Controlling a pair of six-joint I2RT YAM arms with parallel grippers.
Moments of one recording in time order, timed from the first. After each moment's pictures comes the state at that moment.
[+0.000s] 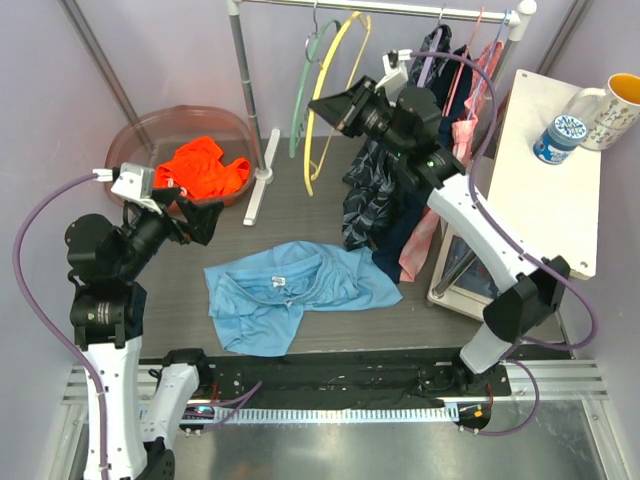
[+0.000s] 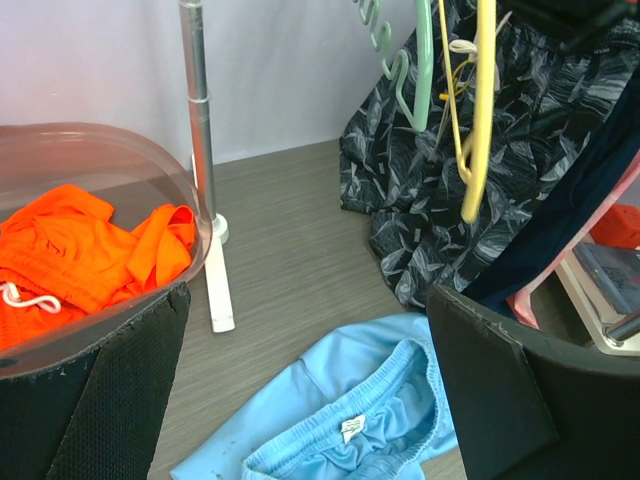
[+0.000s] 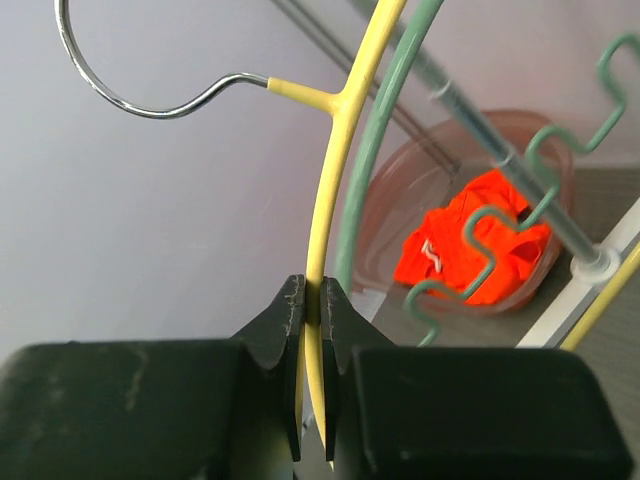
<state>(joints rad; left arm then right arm) 0.07 0.72 1.17 -0.46 0.51 -0.13 0.53 1.66 1.77 0.05 -0.24 0.84</state>
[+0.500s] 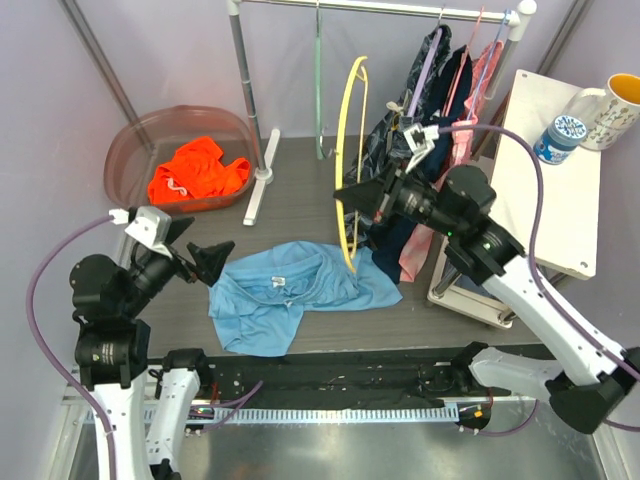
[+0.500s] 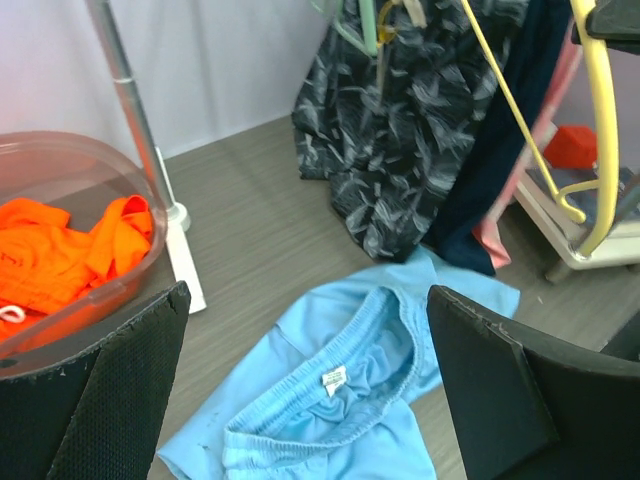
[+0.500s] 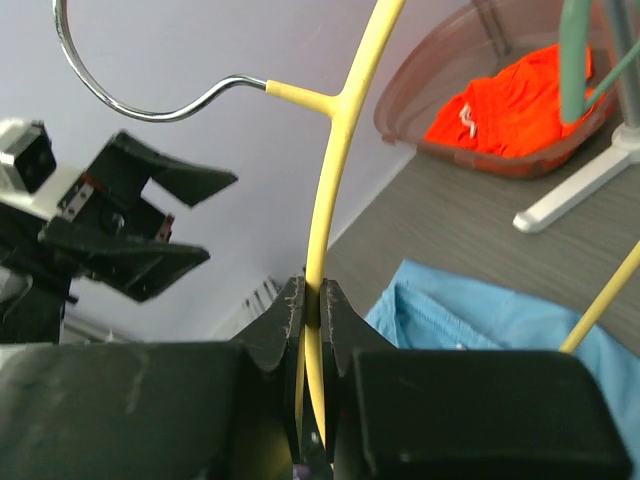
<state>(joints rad) 0.07 0.53 1.06 -0.54 0.65 -0.05 0.62 1.12 1.24 -0.04 -0.38 0.69</state>
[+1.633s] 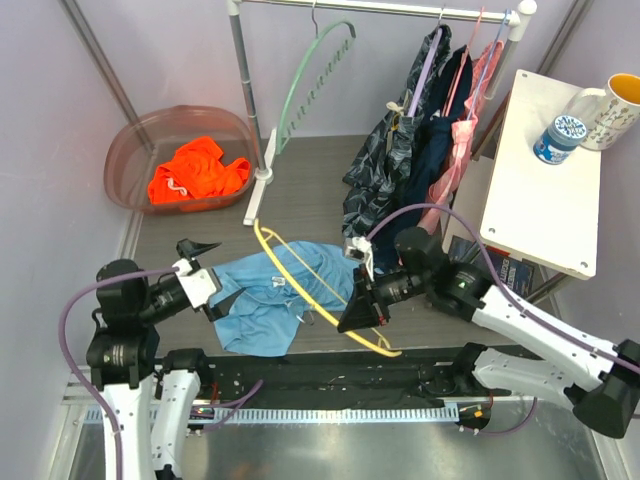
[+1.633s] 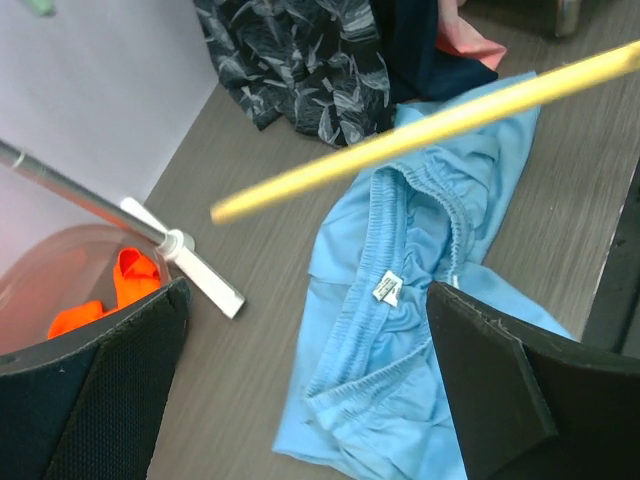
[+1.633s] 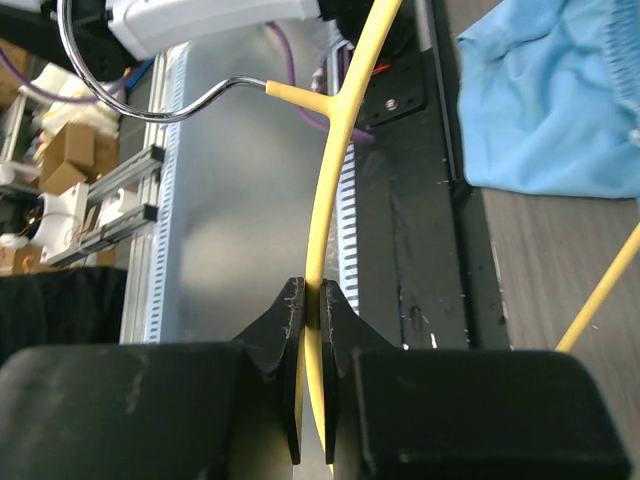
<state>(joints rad) 0.07 0.43 0.92 -0.81 0.95 0.72 0.84 0.95 0.83 -0.36 -0.86 0.26</state>
